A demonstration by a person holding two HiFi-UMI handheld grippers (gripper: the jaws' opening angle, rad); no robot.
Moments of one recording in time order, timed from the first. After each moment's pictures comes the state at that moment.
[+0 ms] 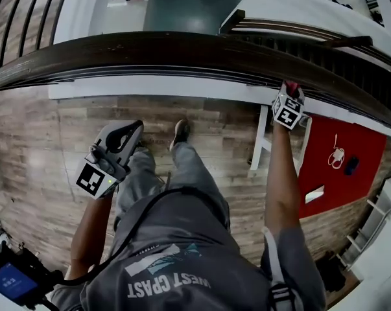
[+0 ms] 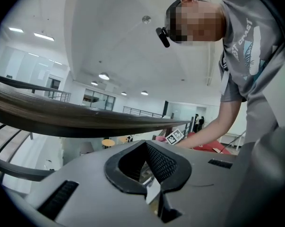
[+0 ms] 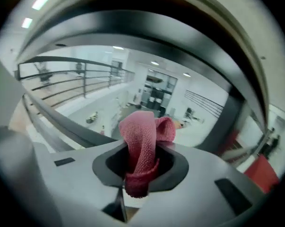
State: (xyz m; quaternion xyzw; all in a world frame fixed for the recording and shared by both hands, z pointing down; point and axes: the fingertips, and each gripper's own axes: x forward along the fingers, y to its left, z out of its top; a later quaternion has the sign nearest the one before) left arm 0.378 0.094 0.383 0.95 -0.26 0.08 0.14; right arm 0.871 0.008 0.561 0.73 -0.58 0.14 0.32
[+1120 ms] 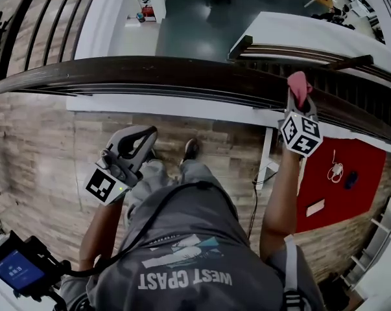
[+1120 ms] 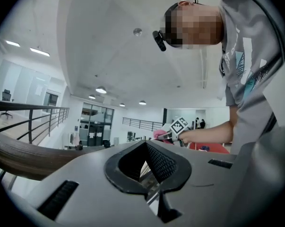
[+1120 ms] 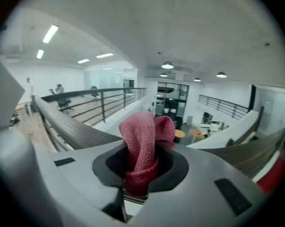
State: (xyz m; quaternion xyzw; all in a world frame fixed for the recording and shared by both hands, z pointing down) left arm 0.373 0.093 0.260 0.96 -0.27 0.03 0.07; right arm 0.753 -0.011 0.330 0.68 -0.68 0.12 0.23
